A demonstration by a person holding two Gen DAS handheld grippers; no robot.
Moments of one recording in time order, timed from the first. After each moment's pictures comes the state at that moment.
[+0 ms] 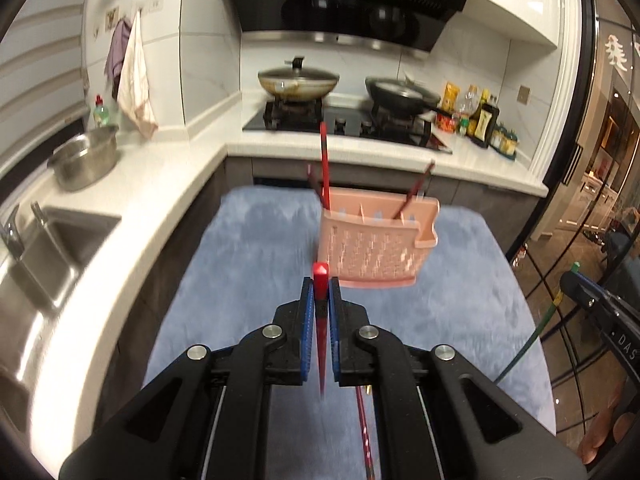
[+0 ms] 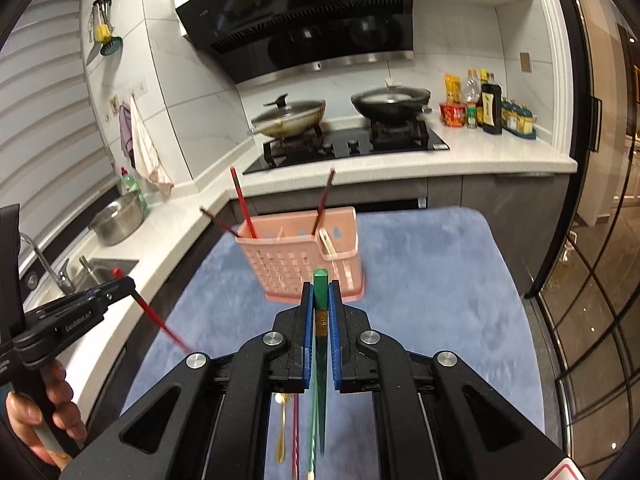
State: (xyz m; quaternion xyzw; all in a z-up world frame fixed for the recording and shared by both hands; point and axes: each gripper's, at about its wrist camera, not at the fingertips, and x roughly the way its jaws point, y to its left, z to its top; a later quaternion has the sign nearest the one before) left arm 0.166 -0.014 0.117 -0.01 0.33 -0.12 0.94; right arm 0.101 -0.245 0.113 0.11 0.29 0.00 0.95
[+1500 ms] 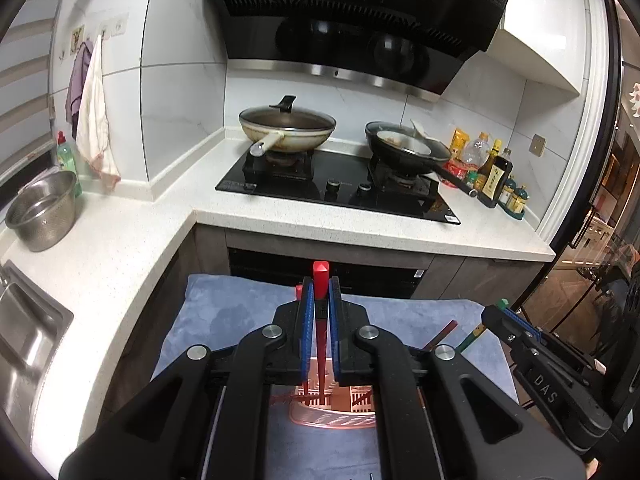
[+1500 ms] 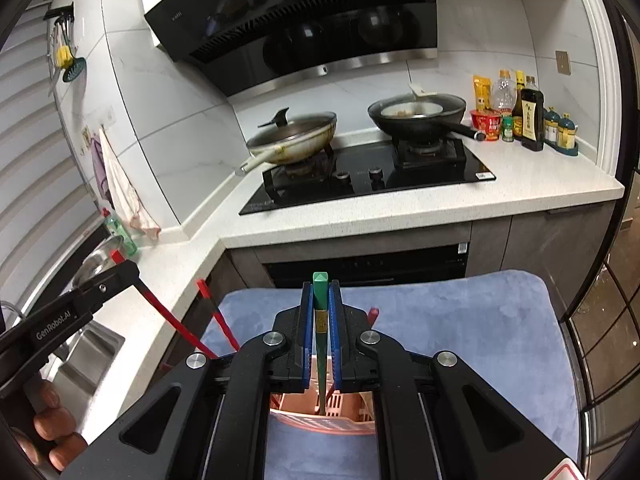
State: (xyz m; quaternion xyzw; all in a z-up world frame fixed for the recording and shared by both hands) left arm 0.349 -0.056 0.169 -0.04 0.30 -0.12 0.94; right arm 0.322 -0.249 0.137 0.13 0.29 0.01 0.95
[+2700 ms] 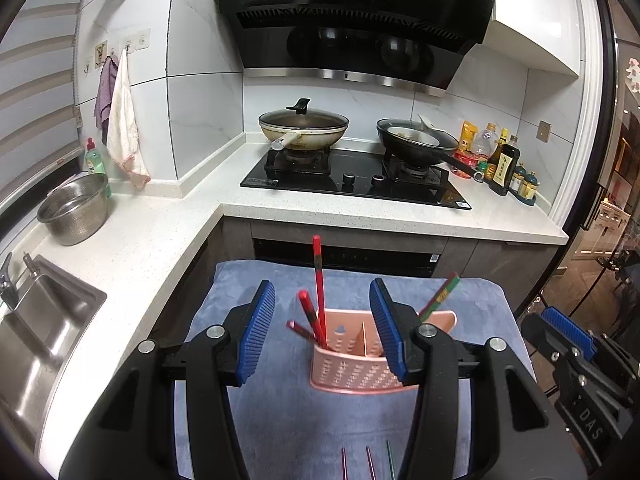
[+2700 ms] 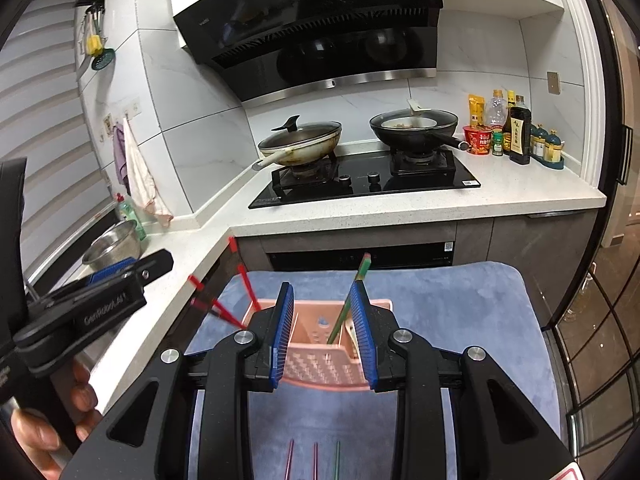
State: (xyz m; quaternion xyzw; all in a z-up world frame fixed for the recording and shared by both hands) left arm 0.276 -0.052 0.163 -0.01 0.29 -0.09 0.95; right arm 0.218 -0.230 0.147 0.11 0.27 0.01 0.96
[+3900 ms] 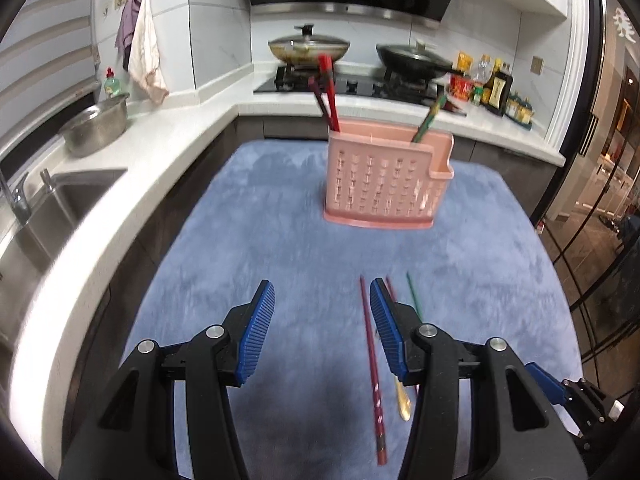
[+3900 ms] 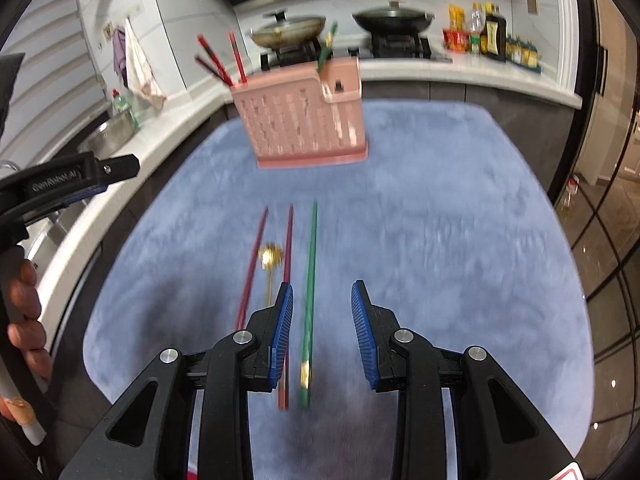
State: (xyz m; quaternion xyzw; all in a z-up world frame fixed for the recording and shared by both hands) left arm 0.124 -0.022 0.032 0.01 0.38 -0.08 0.92; right arm 0.041 -0.205 -0.029 0.10 0.41 0.00 0.91
